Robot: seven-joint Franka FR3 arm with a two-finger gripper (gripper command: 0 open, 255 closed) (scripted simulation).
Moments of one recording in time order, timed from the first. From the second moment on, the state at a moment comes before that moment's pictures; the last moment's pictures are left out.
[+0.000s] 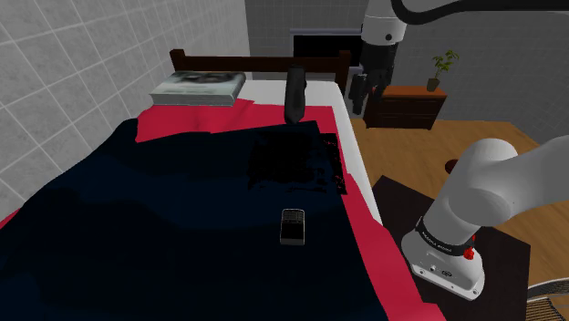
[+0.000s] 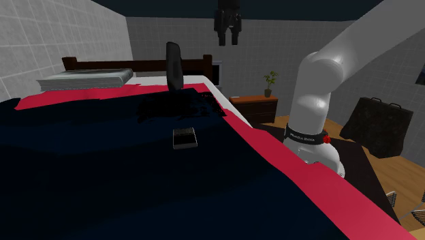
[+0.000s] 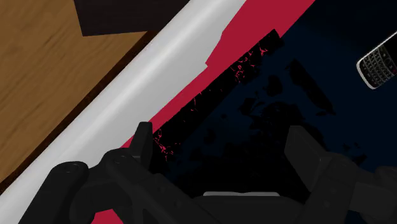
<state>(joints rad) 0.02 -0.79 -0.02 -2.43 -0.02 1.60 0.14</state>
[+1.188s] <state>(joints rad) 0.07 -0.75 0.44 -2.62 0.28 1.87 0.79</state>
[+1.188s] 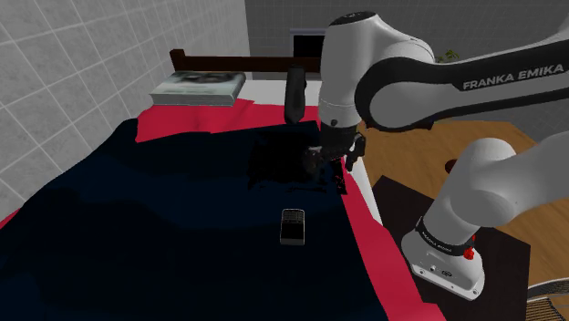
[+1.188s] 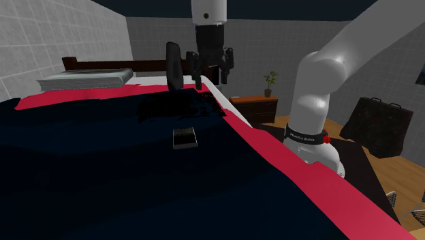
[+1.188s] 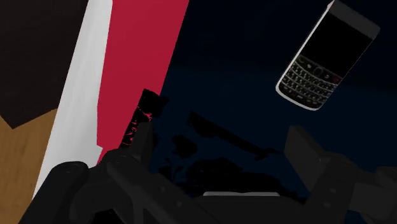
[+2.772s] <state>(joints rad) -0.11 -0.27 0.91 -2.53 0.25 2.29 1.37</state>
